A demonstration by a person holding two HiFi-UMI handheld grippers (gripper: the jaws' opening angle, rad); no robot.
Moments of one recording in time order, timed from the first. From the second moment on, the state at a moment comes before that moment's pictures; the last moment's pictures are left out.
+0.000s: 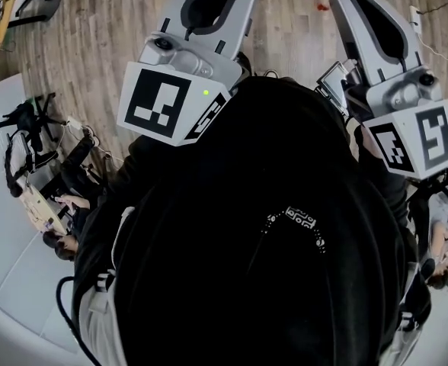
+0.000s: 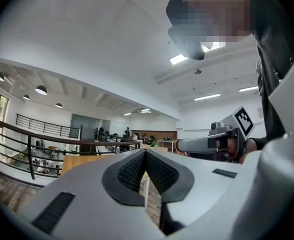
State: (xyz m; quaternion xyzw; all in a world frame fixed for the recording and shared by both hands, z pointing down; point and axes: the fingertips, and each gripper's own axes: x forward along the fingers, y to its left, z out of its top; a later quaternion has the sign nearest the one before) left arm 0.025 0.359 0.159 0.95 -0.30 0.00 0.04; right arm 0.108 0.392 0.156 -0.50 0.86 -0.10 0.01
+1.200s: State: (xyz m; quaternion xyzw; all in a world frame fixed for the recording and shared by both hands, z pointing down) left arm -0.079 0.138 0.170 0.95 -0.29 -0.02 0.08; right arm 0.002 0.167 0.142 -0.52 0.85 -0.08 -0.04
